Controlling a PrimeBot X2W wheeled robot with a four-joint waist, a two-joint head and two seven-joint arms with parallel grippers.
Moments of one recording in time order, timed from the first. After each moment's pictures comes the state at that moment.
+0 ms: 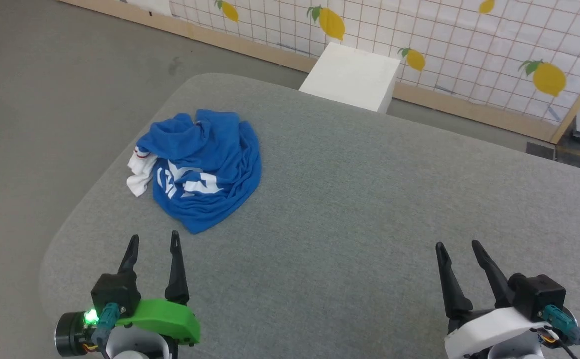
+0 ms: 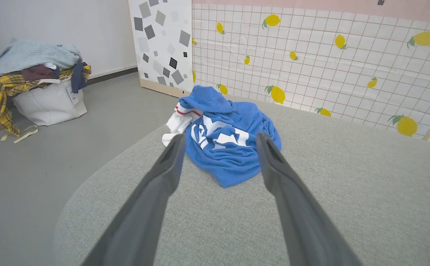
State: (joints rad) left arm -0.01 0.06 -0.03 0.12 -0.11 0.05 -0.20; right arm 0.02 -0.05 0.03 0.18 0.20 0.13 -0.20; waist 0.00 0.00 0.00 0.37
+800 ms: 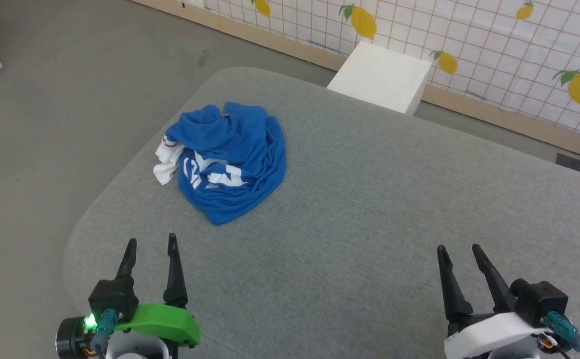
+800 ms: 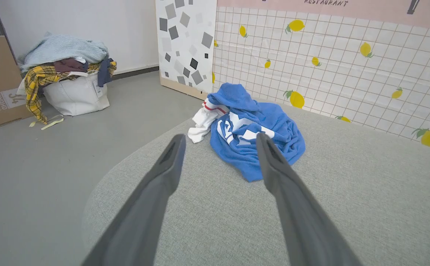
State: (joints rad) left arm -0.01 0.06 -0.03 0.15 -0.14 0.07 -0.25; right arm 0.02 -0.05 0.04 0.22 0.24 0.13 -0.25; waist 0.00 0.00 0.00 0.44
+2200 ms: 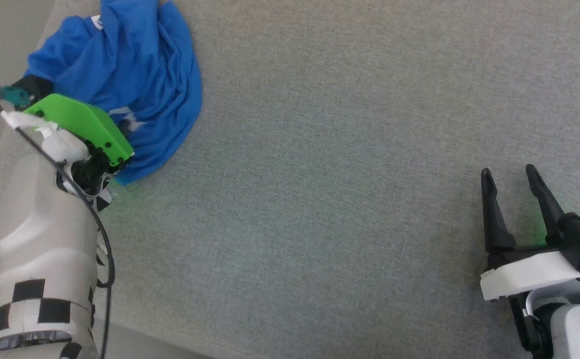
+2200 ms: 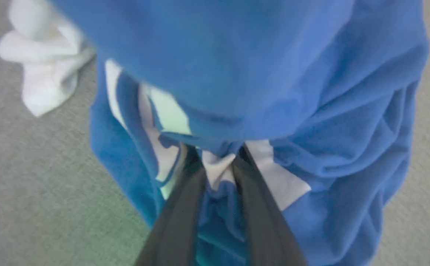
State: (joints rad) left arm -0.88 0.22 0.07 0.93 -0.55 0.02 0.44; right arm -0.08 -0.05 -0.08 -0.06 0.06 0.13 -0.09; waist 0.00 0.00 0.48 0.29
